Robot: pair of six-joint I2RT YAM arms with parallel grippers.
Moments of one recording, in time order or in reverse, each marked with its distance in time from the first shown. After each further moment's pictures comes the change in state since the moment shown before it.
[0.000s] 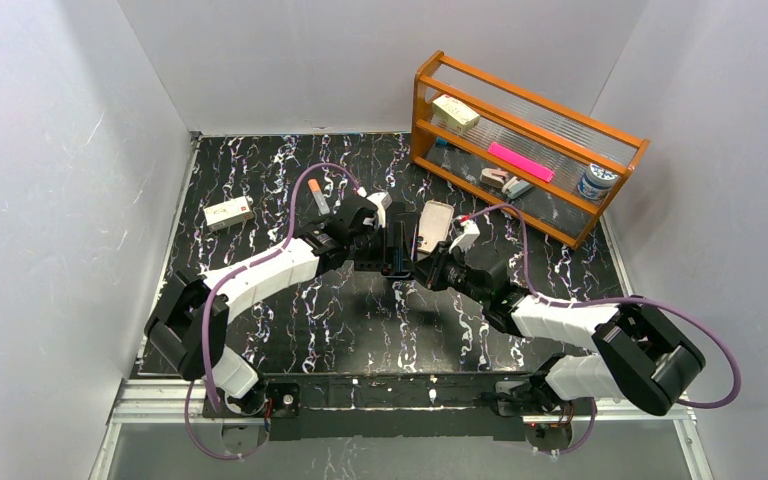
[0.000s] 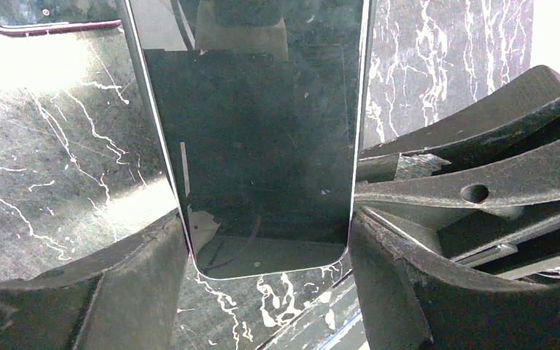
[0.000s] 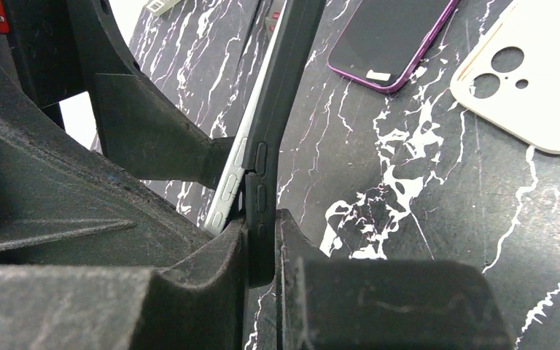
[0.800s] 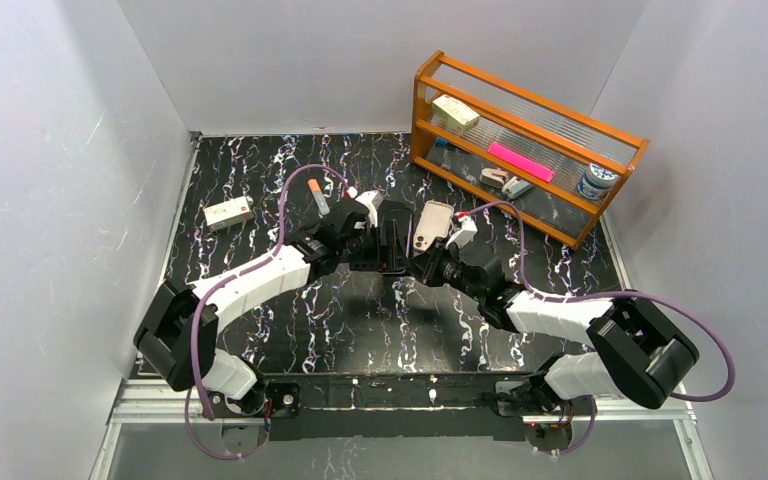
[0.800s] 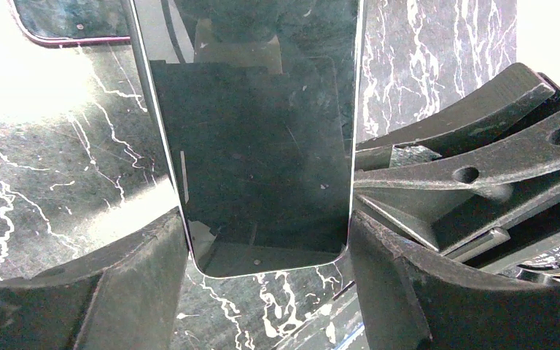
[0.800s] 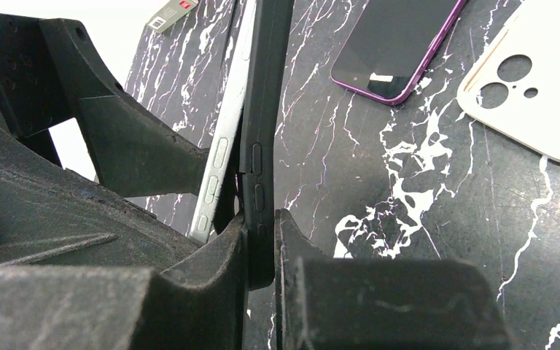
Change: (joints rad) left arm 0.002 -0.066 -0.064 0.058 -0.035 -0.018; right arm 0.010 0.028 0.037 -0.012 0.055 0.036
